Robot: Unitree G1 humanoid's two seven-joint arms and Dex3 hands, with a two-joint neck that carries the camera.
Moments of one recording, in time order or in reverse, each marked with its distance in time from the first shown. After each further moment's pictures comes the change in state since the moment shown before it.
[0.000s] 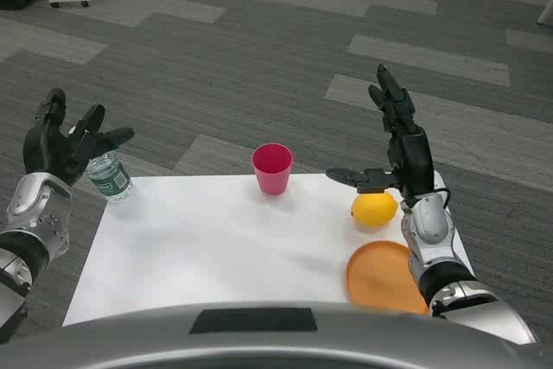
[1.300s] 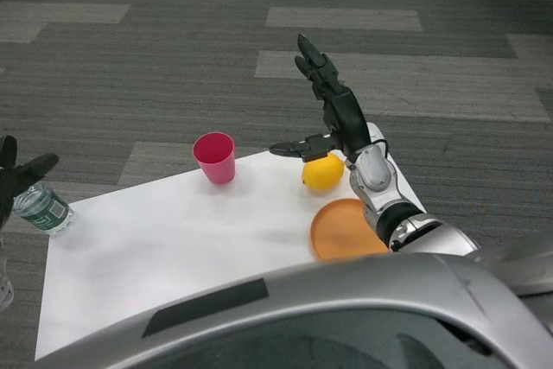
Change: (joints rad) left arm 0.000 -0.006 0.003 0.009 0.007 0.000 0.000; right arm 0.000 -0.007 0.007 0.024 0.010 0.039 -0.016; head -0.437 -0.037
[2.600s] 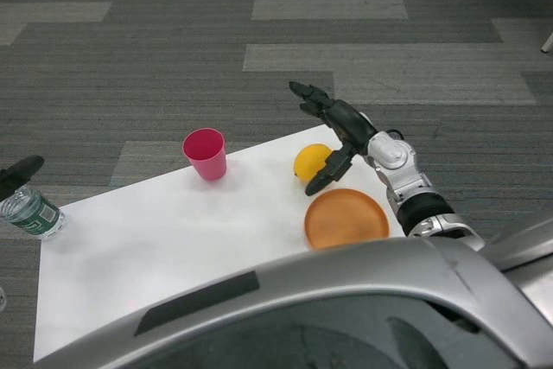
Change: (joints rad) left arm -0.008 -0.003 0.001 0.006 0.001 -0.003 0.000; right arm 0.143 -0.021 -0.302 -0.329 -0.367 0.631 0.324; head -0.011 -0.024
